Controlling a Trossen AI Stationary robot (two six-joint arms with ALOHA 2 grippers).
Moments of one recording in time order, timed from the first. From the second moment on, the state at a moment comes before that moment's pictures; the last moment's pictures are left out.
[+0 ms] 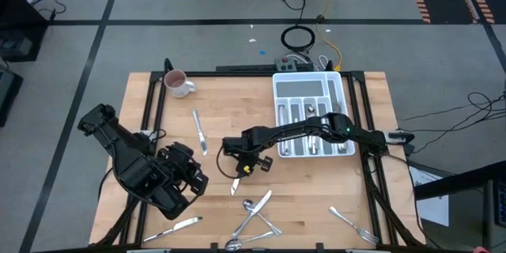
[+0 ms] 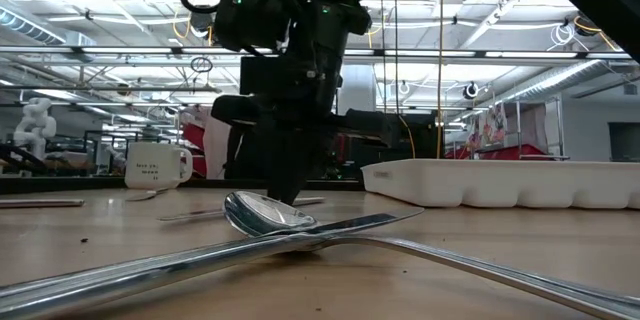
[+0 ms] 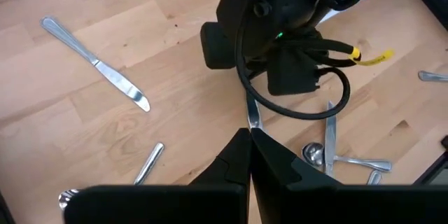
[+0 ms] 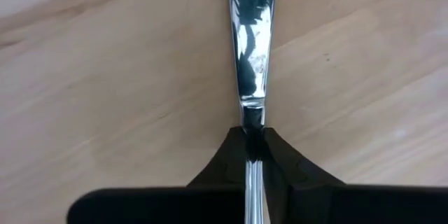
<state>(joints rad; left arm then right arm) -0.74 1.58 1.68 -1.57 -0.60 -1.77 0.06 2.43 1.92 -0.91 -0.07 -1.07</state>
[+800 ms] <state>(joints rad) -0.74 1.58 1.68 -1.57 -0.66 -1.74 0.06 2.41 2.14 -1.18 0.03 -0.98</state>
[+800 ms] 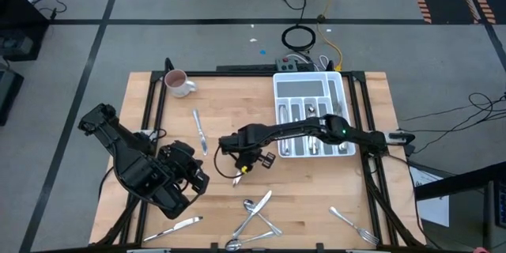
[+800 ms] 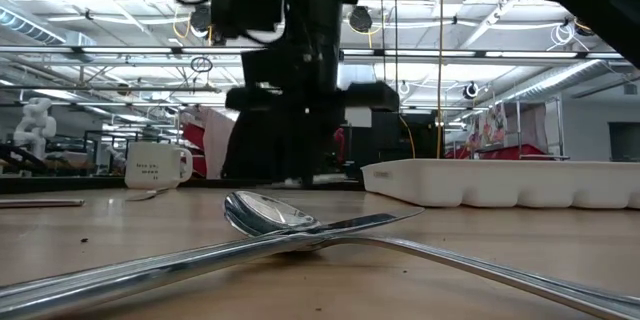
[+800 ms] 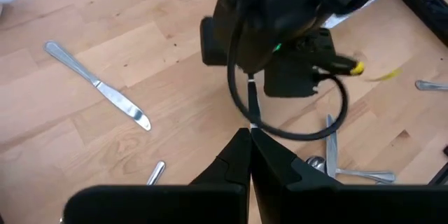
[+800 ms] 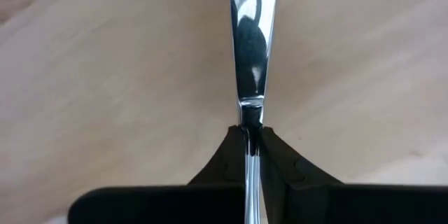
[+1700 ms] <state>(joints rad) -0.74 1.58 1.68 -1.57 -0.72 -1.71 -0.15 2.22 2.14 -1.49 0.07 -0.21</state>
